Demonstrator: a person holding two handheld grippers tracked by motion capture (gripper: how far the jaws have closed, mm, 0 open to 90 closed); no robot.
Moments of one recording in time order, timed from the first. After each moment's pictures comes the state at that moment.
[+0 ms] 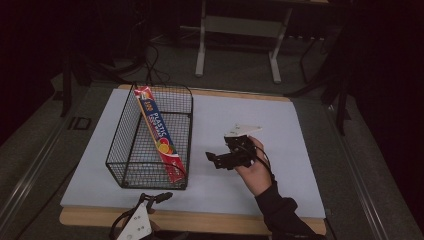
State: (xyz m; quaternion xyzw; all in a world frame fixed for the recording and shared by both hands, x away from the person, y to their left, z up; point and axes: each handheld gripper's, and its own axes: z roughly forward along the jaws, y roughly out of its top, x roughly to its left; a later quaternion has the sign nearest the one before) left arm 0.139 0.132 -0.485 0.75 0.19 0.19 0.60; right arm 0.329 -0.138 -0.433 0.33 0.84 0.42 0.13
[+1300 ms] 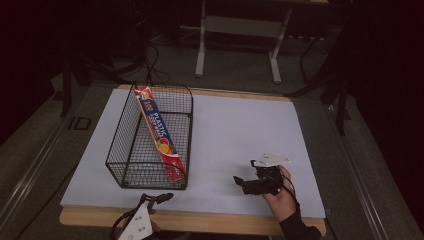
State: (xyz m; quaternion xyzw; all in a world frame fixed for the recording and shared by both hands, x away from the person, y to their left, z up) left arm 0.138 0.130 -0.485 0.76 0.18 0.19 0.60; right arm 0.290 -0.218 -0.493 0.35 0.83 0.40 0.15
